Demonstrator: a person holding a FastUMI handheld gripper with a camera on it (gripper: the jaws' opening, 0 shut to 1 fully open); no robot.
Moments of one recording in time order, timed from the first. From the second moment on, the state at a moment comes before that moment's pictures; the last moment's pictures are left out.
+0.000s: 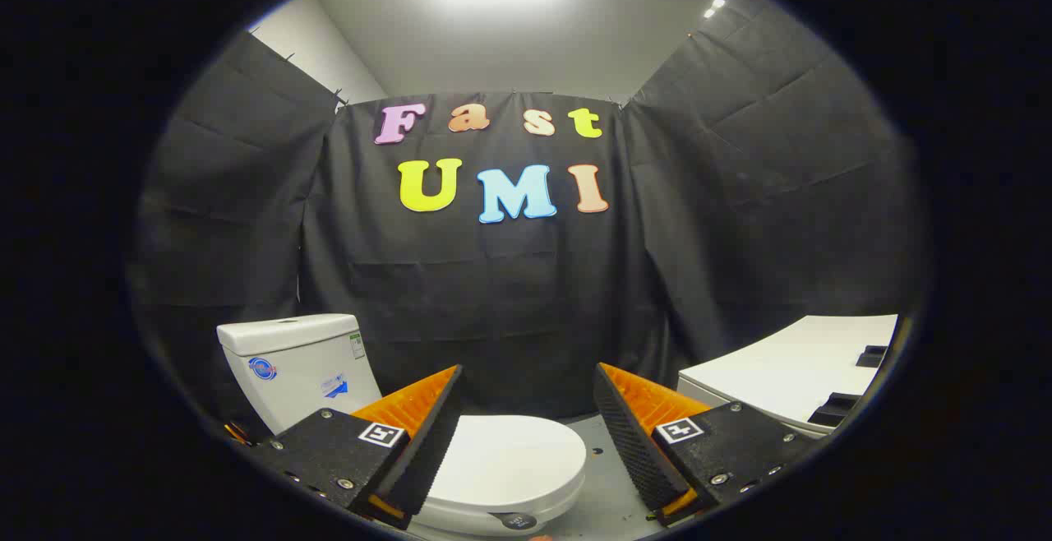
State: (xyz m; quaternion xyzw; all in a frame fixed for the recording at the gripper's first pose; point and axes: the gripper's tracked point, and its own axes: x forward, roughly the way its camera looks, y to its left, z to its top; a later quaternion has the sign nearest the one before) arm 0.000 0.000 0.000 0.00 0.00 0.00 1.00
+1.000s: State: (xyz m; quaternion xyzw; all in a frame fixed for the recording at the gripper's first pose) arm 0.004 0.016 -0.027 0.04 0.04 0.06 1.00
